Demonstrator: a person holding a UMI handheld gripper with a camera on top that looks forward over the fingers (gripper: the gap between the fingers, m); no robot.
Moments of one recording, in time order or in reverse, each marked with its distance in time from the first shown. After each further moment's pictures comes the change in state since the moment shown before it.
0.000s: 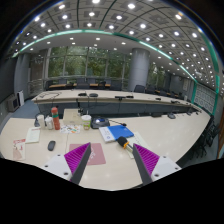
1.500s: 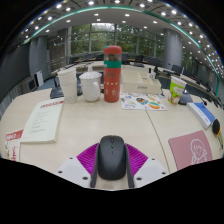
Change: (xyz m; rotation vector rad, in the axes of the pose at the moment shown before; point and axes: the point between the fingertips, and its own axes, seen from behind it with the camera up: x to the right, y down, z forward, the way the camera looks) arm -0.505 0.184 0.368 -0.220 -0.275 -0.059
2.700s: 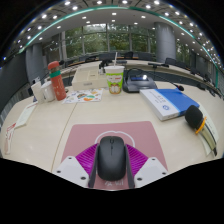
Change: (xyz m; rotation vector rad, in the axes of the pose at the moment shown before) arm 0.294 0.045 -0.061 -0.012 -0.044 0.069
